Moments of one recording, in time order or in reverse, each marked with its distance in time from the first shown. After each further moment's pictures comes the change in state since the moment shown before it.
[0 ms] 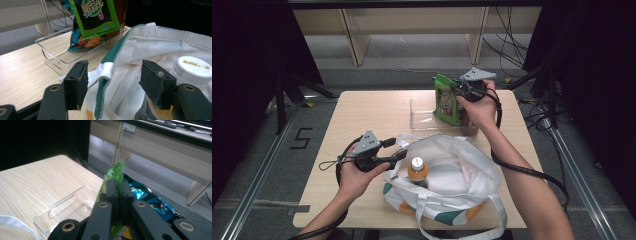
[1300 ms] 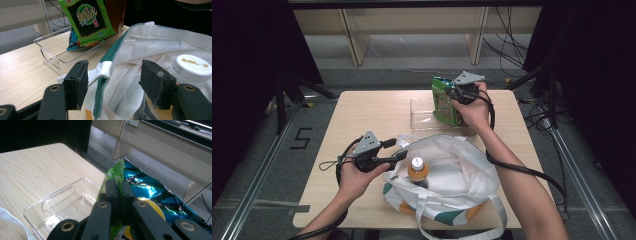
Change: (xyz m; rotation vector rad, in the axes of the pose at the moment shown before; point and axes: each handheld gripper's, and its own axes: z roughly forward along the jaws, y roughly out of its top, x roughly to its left) left arm 0.000 -0.001 0.000 0.005 -0.006 0.005; right arm 0.007 -0.009 0.023 0.047 -0.015 -0.087
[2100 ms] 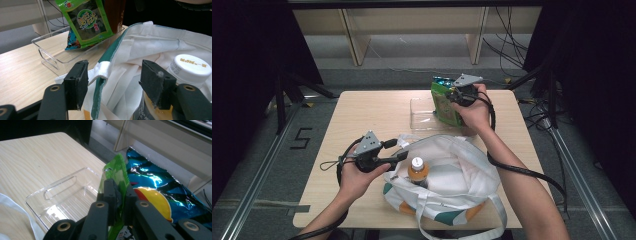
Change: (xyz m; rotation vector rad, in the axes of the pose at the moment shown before) left arm -0.001 0.000 0.001 0.003 -0.006 0.001; right arm 0.003 -0.004 0.000 0.073 0.019 -0.015
